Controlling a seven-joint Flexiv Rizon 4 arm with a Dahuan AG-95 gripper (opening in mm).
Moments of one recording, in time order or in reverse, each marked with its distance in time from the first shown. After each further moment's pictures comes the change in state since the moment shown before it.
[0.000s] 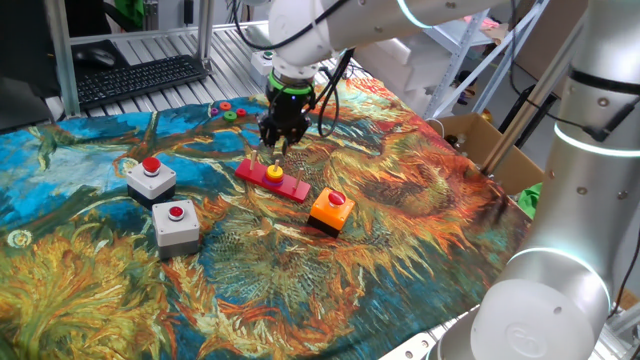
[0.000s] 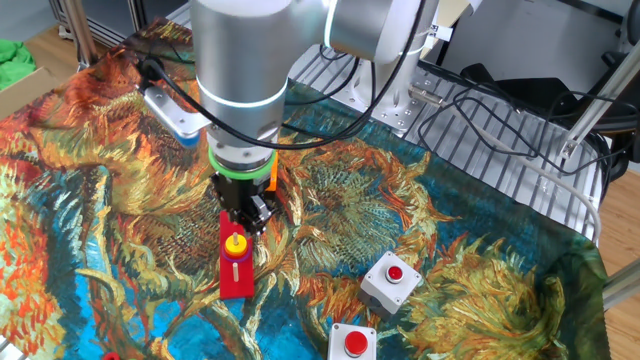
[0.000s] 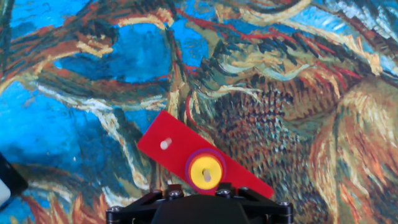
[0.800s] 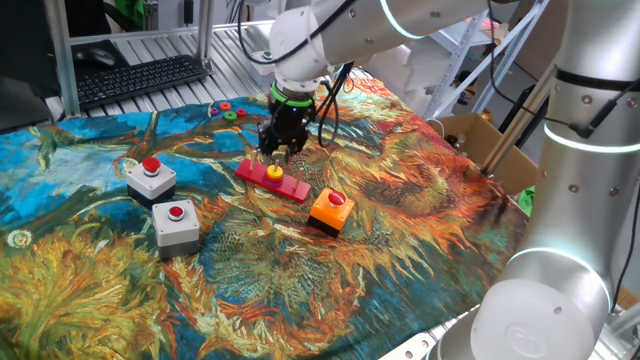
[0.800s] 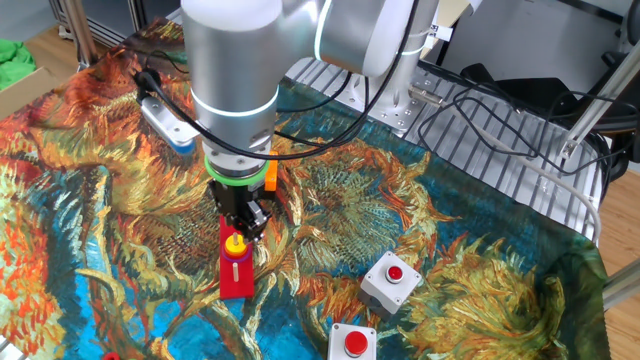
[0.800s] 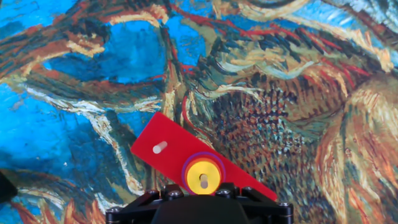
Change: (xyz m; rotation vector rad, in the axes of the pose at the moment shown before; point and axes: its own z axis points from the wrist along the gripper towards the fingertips) arm -0.004 -0.004 0.027 -0.024 -0.010 0.005
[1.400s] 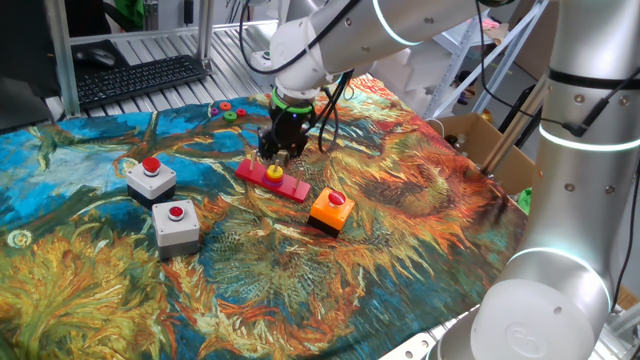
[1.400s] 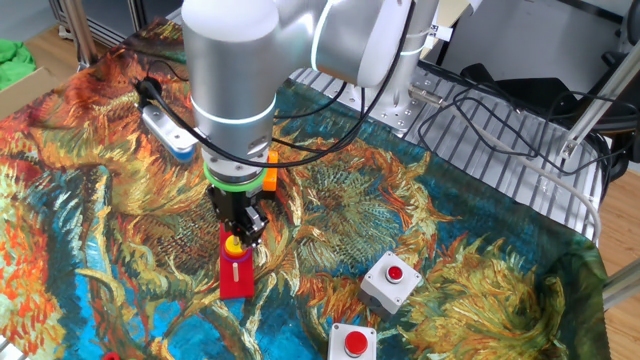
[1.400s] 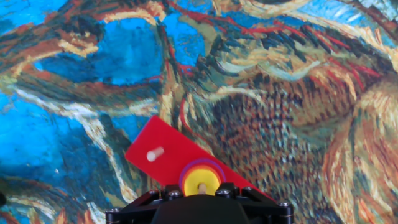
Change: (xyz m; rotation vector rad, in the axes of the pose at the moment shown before) arm 0.000 -0.002 0.014 -0.012 -0.009 -0.001
